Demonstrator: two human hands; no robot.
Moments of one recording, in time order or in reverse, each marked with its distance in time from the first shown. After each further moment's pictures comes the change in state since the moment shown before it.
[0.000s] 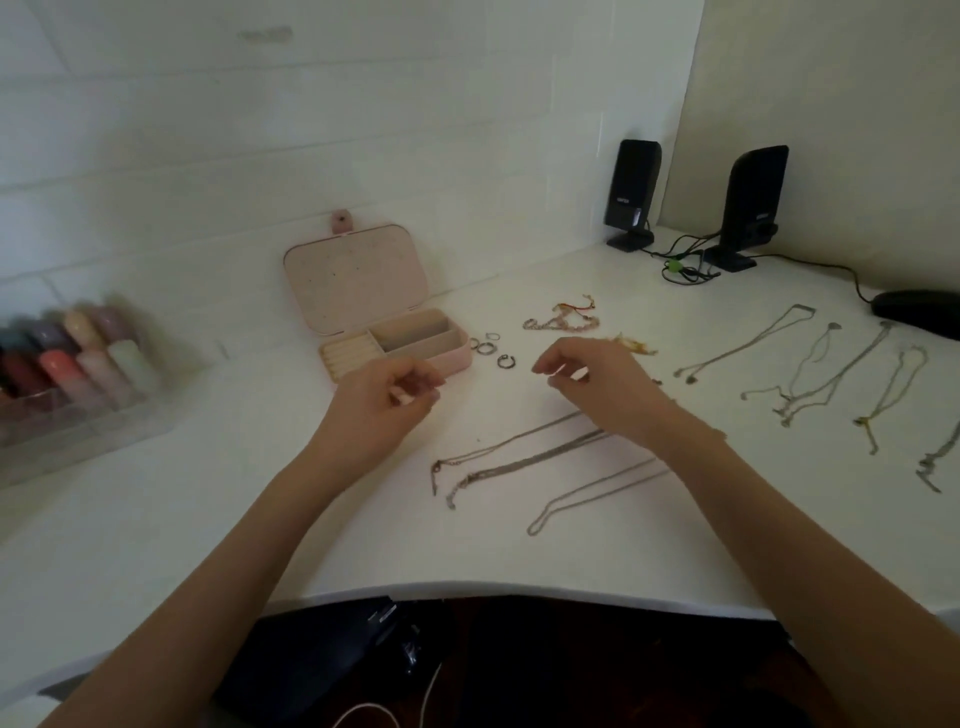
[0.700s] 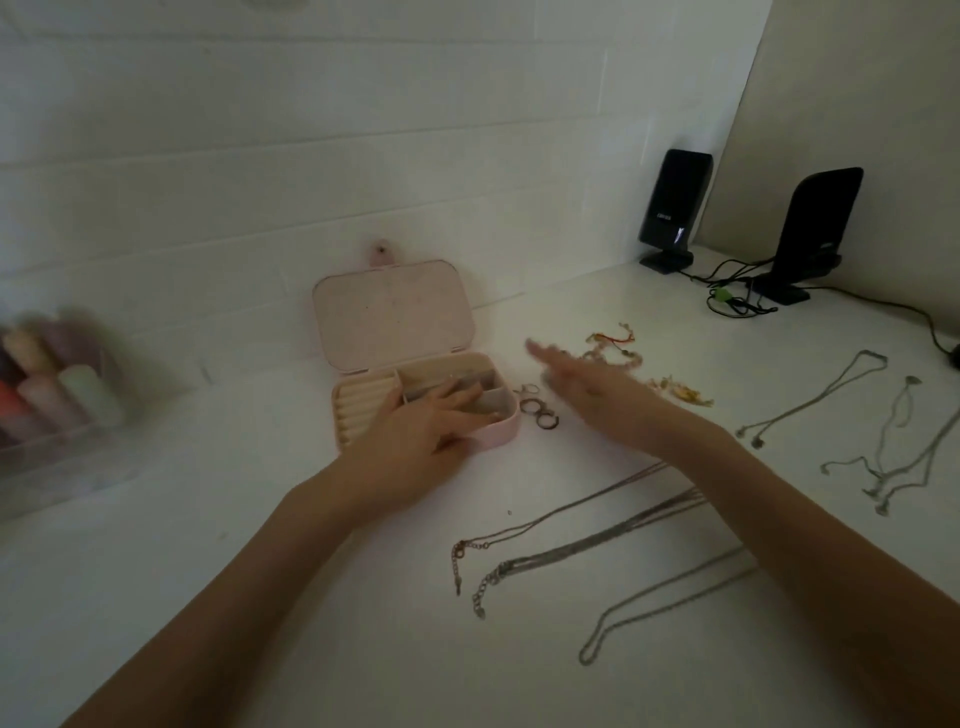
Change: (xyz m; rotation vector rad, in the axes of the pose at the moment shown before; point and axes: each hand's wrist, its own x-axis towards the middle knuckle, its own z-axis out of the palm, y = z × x) left_hand 0.054 -0.037 0.016 0.324 -0.477 0.167; right_hand 0.075 0.019 0.018 -0.089 -0.313 0.017
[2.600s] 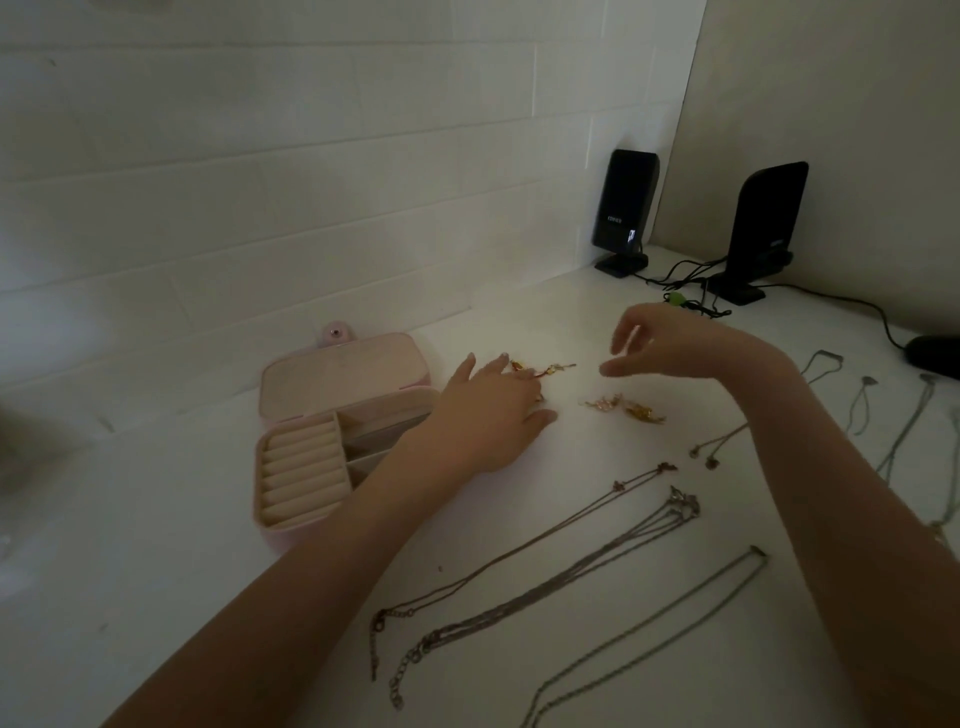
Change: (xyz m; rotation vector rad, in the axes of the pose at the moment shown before) left_hand 0.121 0.070 0.023 0.354 -0.136 -0.027; right_hand 0.005 0.064 -0.109 -0.175 0.029 0.334
